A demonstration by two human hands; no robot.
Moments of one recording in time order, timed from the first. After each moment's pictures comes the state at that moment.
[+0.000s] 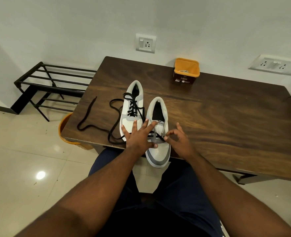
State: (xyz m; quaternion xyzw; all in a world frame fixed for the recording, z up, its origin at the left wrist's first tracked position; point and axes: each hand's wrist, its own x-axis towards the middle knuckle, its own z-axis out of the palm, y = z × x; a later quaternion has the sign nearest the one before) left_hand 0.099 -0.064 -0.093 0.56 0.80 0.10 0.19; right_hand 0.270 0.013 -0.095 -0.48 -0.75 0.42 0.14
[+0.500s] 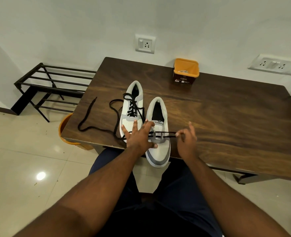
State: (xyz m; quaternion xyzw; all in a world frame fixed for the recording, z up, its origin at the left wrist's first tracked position) left_hand 0.103 -0.064 -0.089 0.54 0.80 0.13 0.21; right_hand 0.273 0.004 -0.096 -0.57 -0.71 0.31 0.27
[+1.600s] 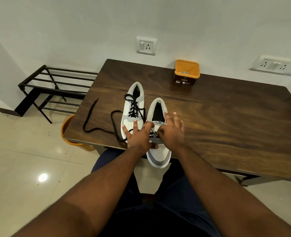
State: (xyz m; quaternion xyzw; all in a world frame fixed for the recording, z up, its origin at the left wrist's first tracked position) left_hand 0.106 -0.066 -0.085 0.53 0.81 0.13 0.20; right_hand 0.223 0.015 -0.082 -0.45 -0.88 0.12 0.06
